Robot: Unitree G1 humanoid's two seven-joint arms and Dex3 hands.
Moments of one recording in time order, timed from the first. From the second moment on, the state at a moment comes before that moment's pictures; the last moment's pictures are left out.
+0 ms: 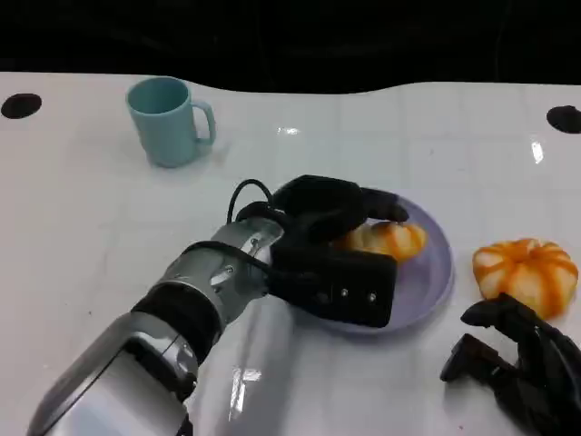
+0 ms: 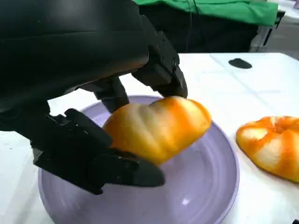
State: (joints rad) left arm -0.93 -0.05 -0.59 1.12 0.67 -0.39 0.03; right arm -0.08 0.00 -0.24 0.57 0.46 -0.13 0.76
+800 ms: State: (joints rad) left arm -0.81 0.09 -0.46 0.87 0.47 -0.50 -0.18; right arm -0.08 0.00 -0.24 0.57 0.46 -0.13 0.76
